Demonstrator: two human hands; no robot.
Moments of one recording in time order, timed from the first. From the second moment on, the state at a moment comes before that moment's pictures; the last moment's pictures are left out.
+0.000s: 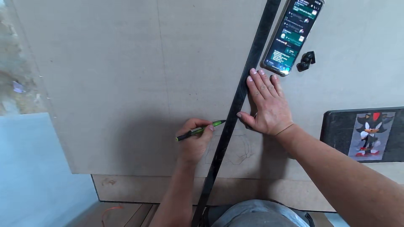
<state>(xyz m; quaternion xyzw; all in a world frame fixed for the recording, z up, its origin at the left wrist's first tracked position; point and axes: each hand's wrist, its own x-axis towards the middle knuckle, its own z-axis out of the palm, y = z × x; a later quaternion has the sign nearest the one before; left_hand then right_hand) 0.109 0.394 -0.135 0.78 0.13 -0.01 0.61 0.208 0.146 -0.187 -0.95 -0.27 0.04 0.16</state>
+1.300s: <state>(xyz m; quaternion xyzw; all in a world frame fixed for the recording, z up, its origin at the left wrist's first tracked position) 0.171 0.356 -0.136 0.88 0.07 0.04 0.47 0.208 0.144 -0.185 -0.95 -0.27 0.03 0.16</state>
